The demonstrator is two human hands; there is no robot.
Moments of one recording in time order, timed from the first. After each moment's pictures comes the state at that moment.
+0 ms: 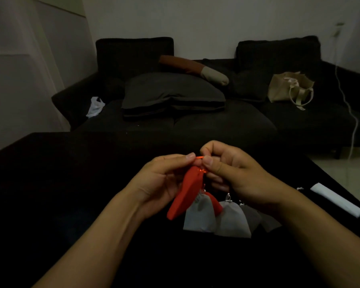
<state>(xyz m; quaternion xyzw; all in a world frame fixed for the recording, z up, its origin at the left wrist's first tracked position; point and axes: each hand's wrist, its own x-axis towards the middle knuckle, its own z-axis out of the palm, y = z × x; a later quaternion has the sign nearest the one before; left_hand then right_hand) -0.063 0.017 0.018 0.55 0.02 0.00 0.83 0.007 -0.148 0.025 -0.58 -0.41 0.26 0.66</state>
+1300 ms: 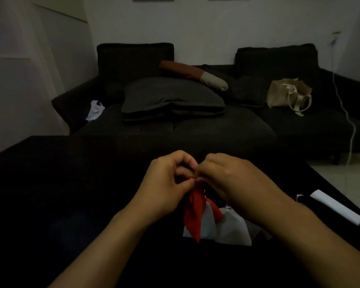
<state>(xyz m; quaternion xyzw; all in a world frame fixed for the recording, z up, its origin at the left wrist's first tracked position) -0.059 0.021 0.011 0.85 -0.02 0.18 0.49 -0.003 -0.147 0.040 -0.83 -0.53 -0.16 0.13</state>
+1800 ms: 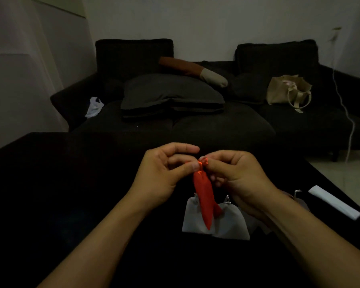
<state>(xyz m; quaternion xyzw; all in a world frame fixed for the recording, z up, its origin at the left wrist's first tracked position) -0.061 0.018 0.018 0.71 -0.05 0.18 0.67 0.006 -0.141 0.016 -0.63 -0.22 0.17 0.72</state>
